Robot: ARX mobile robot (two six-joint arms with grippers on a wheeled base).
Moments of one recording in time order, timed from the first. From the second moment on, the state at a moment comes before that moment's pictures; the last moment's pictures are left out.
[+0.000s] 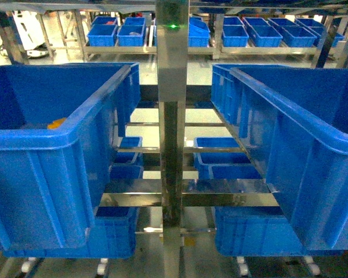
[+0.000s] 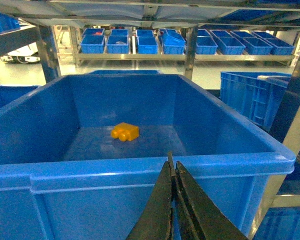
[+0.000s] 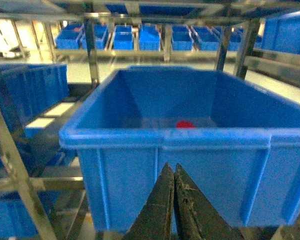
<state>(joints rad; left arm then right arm) 0.00 0.41 0.07 0.34 0.00 -0.01 0.00 0.19 0.07 0.12 0.00 0.00</state>
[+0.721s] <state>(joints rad) 0.00 0.19 0.01 0.19 0.00 -0.01 0.00 0.01 0.01 0.00 0.00 0.00</state>
